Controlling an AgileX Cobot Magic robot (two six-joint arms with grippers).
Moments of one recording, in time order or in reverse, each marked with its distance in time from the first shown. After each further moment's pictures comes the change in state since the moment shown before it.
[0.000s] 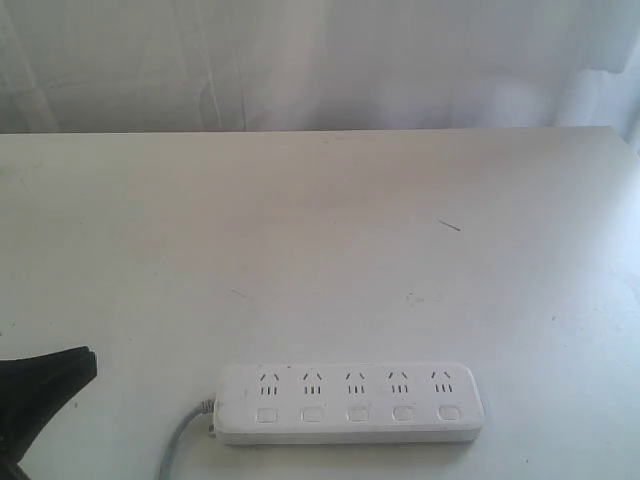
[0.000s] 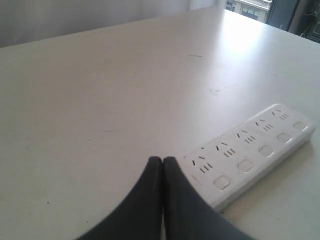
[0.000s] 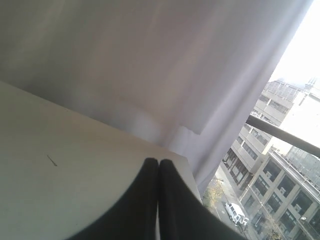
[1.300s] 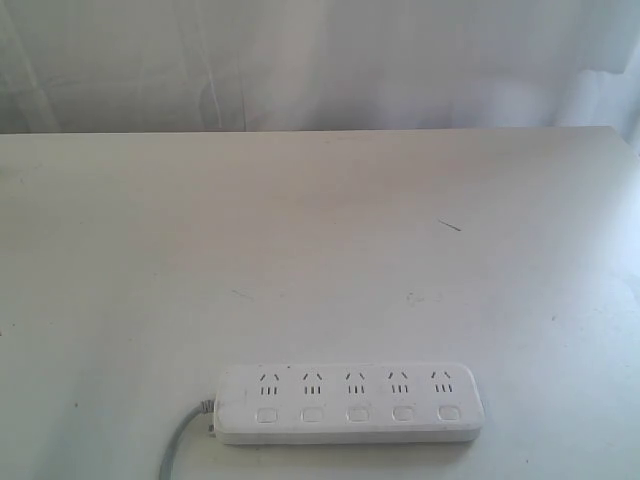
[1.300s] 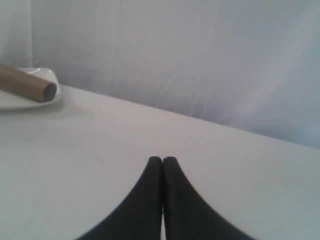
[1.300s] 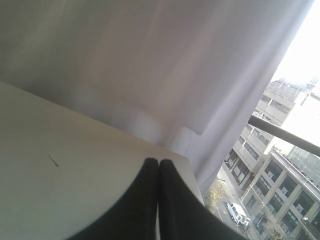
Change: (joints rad) left arm 0.768 -0.526 -0.007 1.859 0.396 -2.003; right arm 0.002 0.000 0.002 0.001 0.000 0.002
